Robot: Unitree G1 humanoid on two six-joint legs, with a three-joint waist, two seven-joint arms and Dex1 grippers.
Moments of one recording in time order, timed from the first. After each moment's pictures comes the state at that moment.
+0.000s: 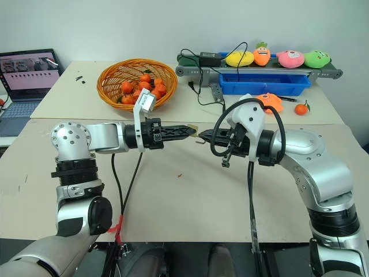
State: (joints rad) left arm -0.93 0.21 0.37 0.14 -1.08 1.59 -0.35; right arm -0.57 -0.76 -0.02 -0.48 0.54 0.75 0.84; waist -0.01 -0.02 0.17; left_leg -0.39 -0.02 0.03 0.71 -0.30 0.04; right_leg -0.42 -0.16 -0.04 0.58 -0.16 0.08
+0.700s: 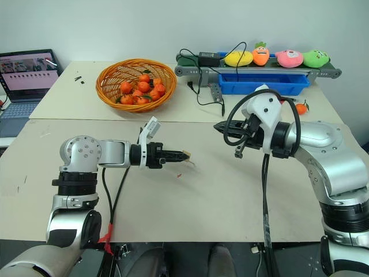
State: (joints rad) left arm -0.78 0.28 0.13 0.10 -0.90 1.52 -0.42; right arm -0.58 -0.83 -0.05 -0.40 0.50 0.71 0.85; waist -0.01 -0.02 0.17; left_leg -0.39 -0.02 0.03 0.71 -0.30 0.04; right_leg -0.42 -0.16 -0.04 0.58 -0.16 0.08
